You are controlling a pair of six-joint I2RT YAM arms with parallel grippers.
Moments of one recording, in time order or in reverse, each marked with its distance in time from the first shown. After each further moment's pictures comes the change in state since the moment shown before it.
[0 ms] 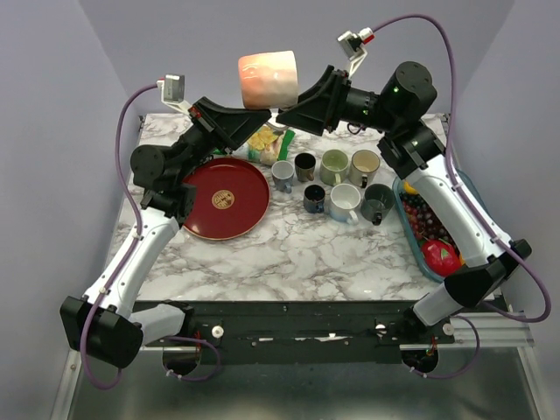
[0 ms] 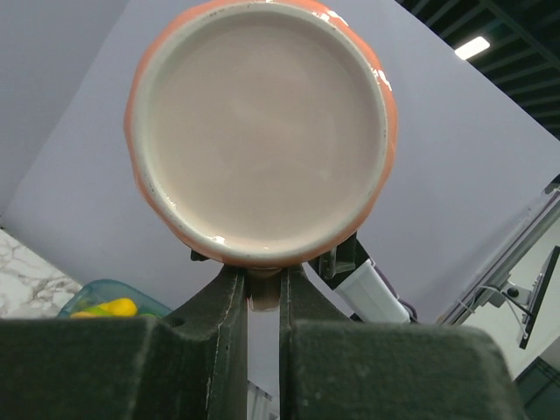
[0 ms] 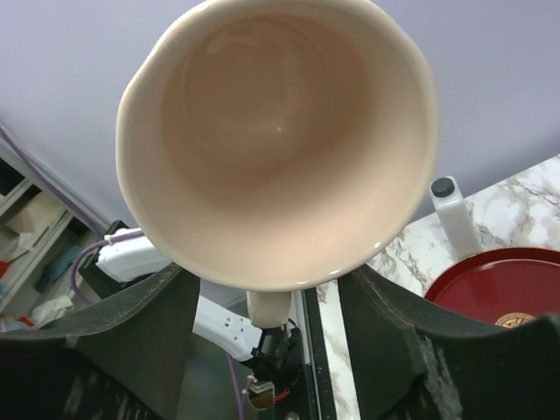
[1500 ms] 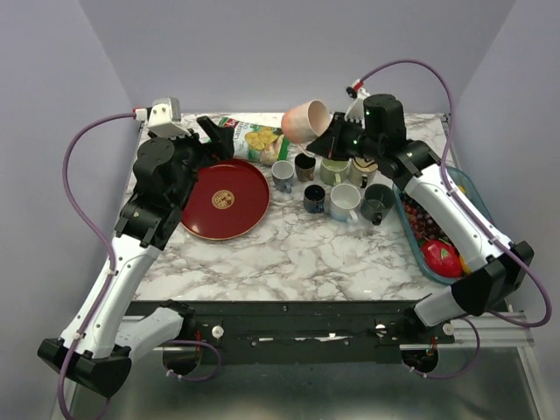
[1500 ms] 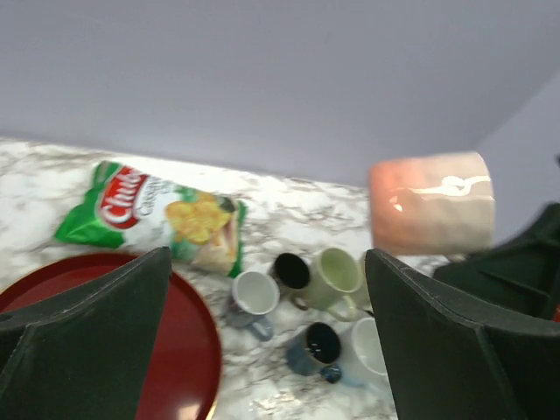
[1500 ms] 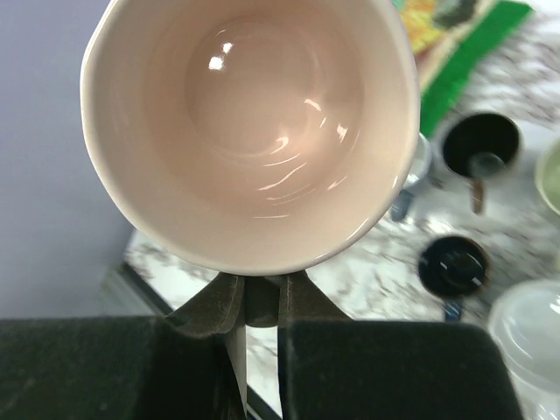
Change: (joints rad) left arm -0.055 -0.186 0.053 -0.911 -0.752 0.780; right arm -0.069 -0.045 -0.221 -0.449 0.508 -0.187
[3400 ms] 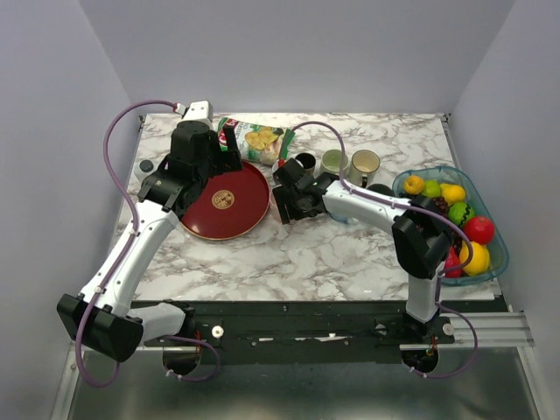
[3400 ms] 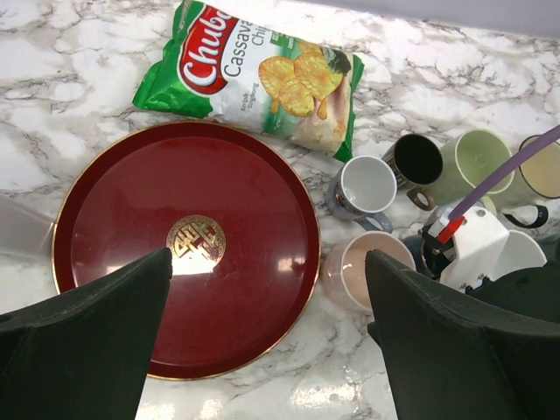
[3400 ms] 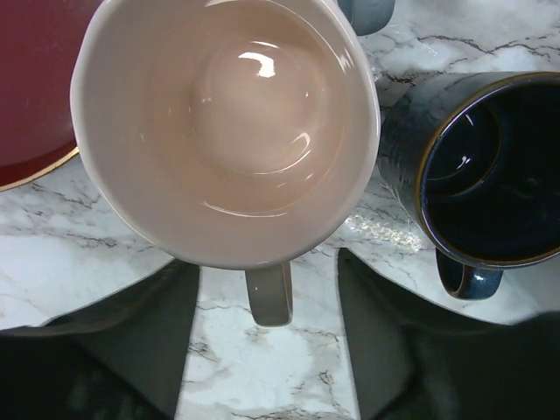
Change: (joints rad) left arm 0.001 0.222 0.110 -0.357 -0.083 0.087; right arm 0.313 0.409 -0.142 -0.159 0.507 -0.128
